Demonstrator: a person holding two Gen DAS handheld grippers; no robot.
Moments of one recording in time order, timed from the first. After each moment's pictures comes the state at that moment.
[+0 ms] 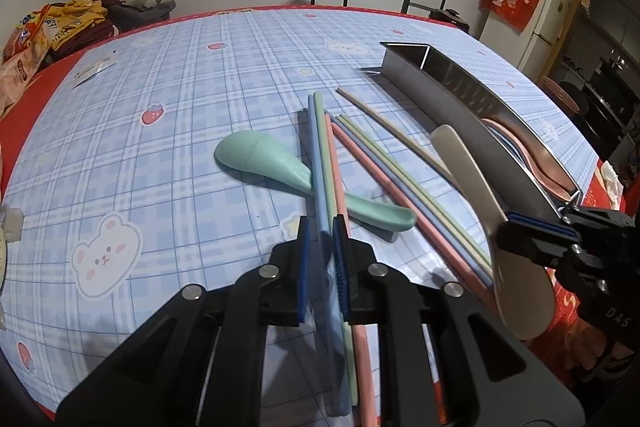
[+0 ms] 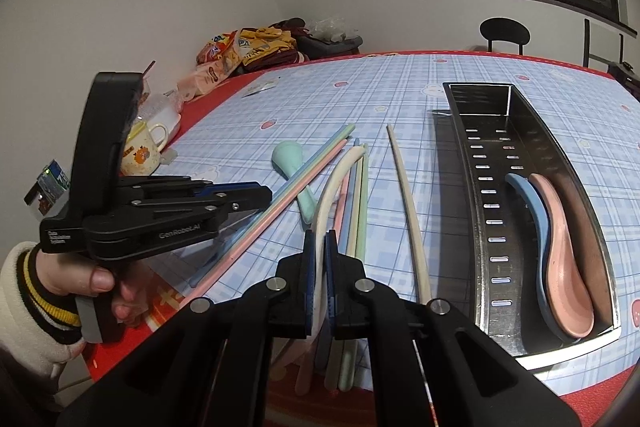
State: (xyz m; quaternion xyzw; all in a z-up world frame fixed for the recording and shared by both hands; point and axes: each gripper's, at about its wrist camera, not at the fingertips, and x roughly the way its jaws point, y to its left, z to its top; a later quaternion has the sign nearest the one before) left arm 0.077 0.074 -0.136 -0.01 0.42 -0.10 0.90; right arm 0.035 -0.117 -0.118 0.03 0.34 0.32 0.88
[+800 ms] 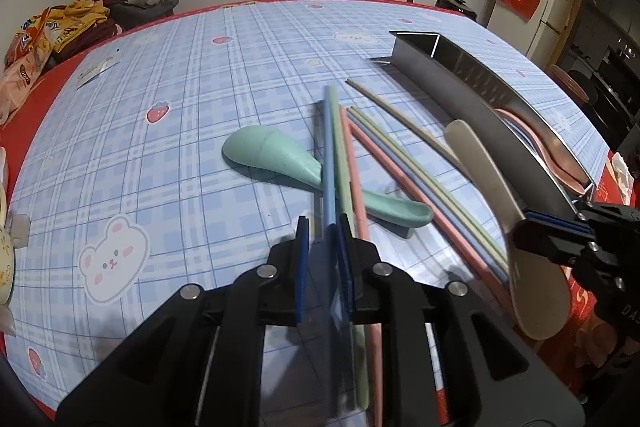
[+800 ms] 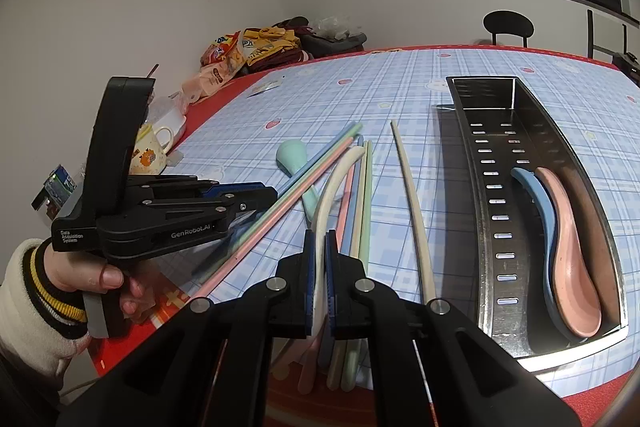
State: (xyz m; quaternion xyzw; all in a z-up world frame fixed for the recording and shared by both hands) left arm 0.085 0.073 -0.141 0.01 0.44 -0.09 0.89; right arm 0.037 -0.118 -0.119 0.05 0.35 0.33 0.87
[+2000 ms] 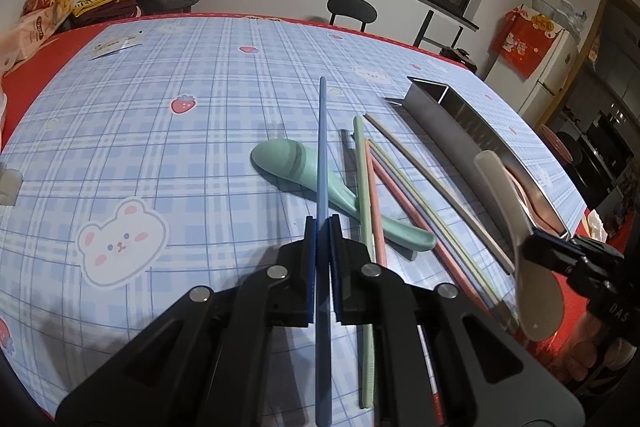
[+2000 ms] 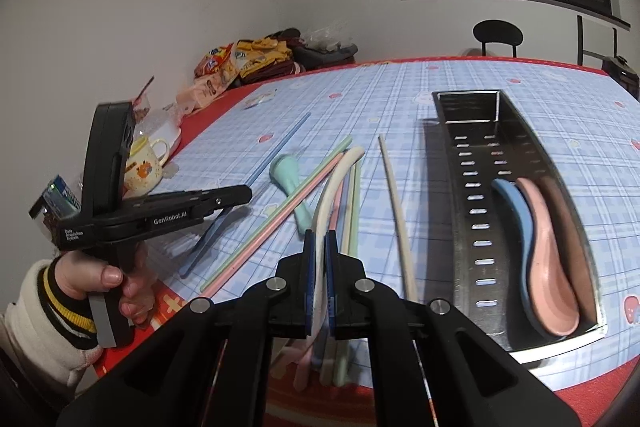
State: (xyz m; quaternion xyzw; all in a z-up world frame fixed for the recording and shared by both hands) left arm 0.073 0.110 -0.135 -0.10 0.39 -0.09 0.91; right arm 0.033 -0.132 -0.107 0.05 0.33 0.31 0.89
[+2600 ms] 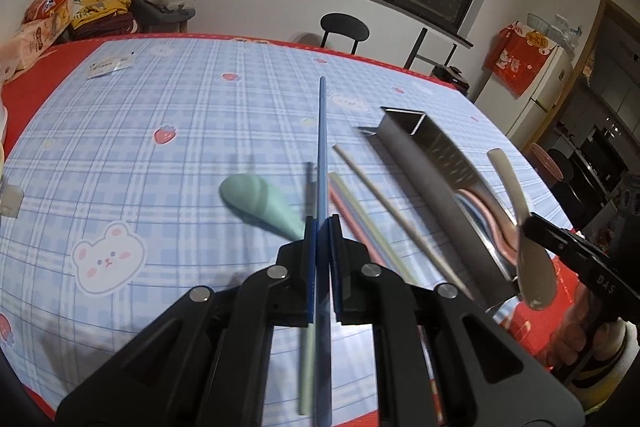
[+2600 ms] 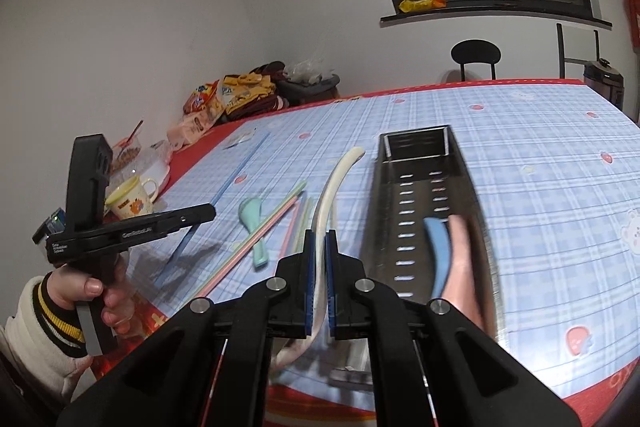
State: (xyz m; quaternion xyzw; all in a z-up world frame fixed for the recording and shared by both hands) left arm 0.070 0.086 -0.101 -0.11 0.37 -0.10 0.92; right arm 0.049 -0.197 -0.087 0.08 0.29 0.30 0.90
